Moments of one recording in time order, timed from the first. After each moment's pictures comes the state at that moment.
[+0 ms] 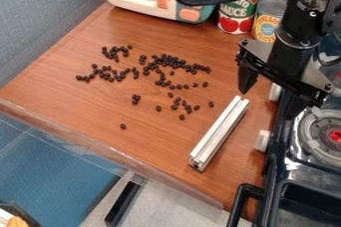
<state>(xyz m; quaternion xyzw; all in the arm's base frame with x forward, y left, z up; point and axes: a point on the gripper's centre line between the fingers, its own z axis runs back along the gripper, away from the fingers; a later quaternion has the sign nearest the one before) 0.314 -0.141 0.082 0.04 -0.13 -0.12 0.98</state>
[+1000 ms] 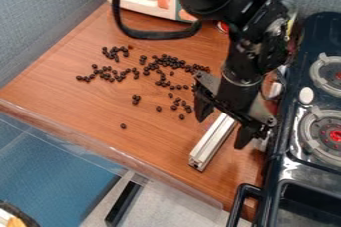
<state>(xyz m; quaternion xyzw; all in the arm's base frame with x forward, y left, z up) 0.285 -0.101 0.042 0.05 -0.10 -0.14 0.98</state>
